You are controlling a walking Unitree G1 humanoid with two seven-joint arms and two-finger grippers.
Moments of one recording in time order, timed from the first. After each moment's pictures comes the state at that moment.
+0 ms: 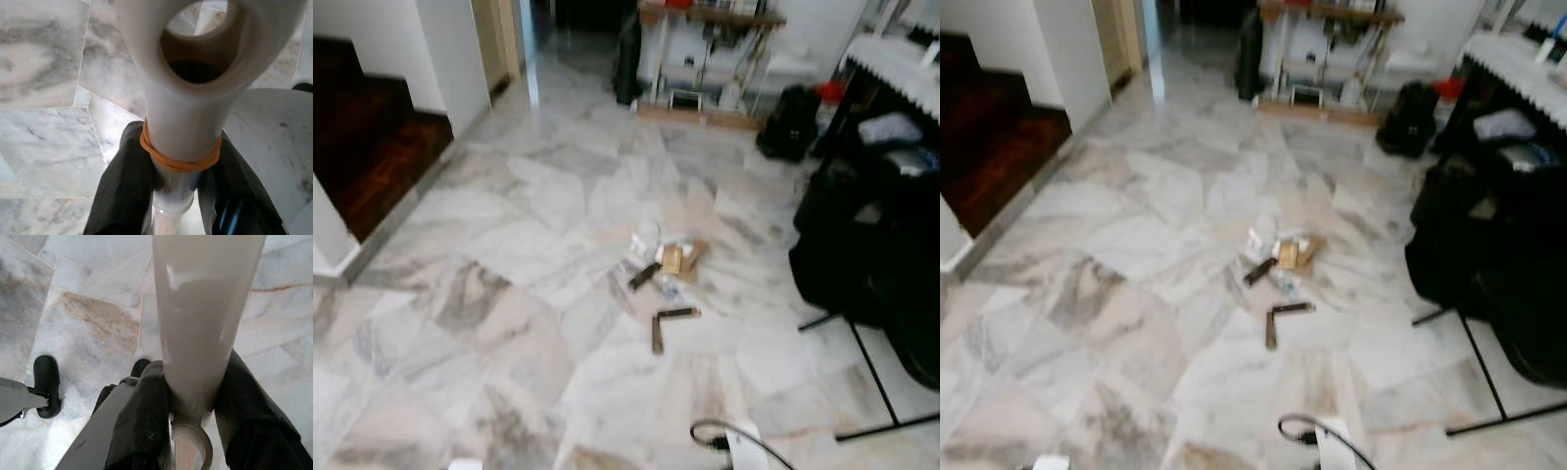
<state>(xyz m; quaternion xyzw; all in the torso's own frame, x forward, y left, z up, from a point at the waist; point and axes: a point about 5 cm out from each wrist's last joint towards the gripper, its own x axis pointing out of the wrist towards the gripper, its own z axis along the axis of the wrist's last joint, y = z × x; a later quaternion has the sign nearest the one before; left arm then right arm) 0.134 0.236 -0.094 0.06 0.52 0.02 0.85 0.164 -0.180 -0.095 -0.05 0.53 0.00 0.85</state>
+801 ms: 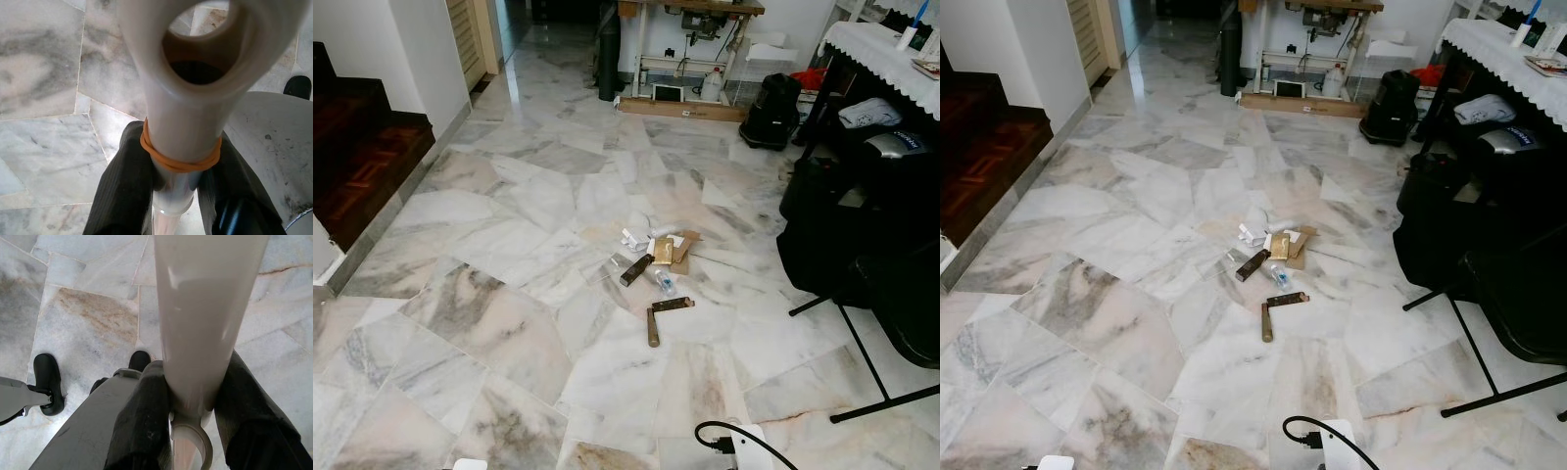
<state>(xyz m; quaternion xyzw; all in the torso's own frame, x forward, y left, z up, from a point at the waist) 0.133 0.238 -0.094 0.07 0.52 0.02 0.85 0.163 -0.177 -0.096 -0.05 0.53 0.00 0.85</state>
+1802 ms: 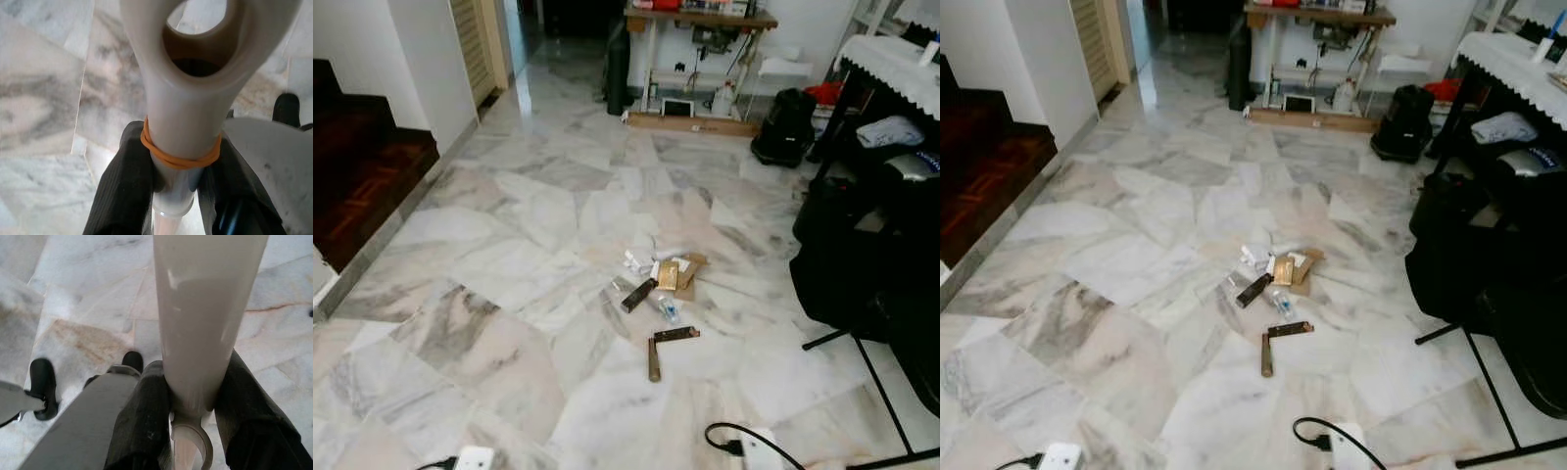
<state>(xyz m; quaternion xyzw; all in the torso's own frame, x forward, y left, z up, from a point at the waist) 0.144 0.240 -0.090 0.07 0.50 0.02 0.86 0.160 -0.173 -0.097 -0.04 0.53 0.00 0.84</state>
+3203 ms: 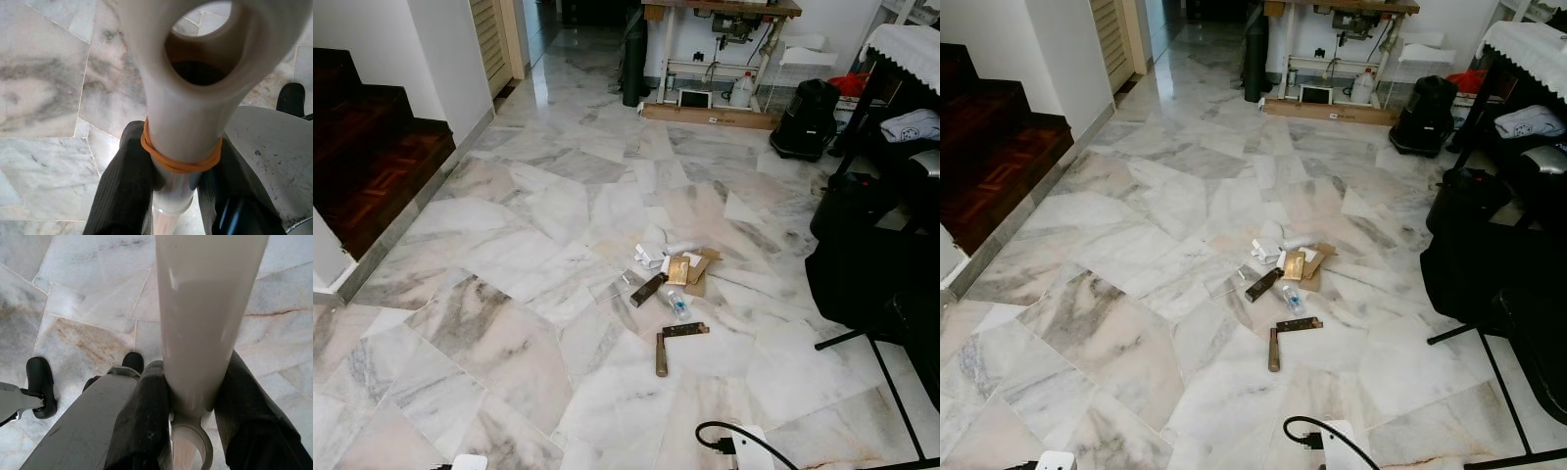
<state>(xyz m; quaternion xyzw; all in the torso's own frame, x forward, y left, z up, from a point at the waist) 0.138 0.239 -0.092 0.07 0.51 0.02 0.86 0.162 -0.178 -0.096 -0.04 0.53 0.00 0.85</state>
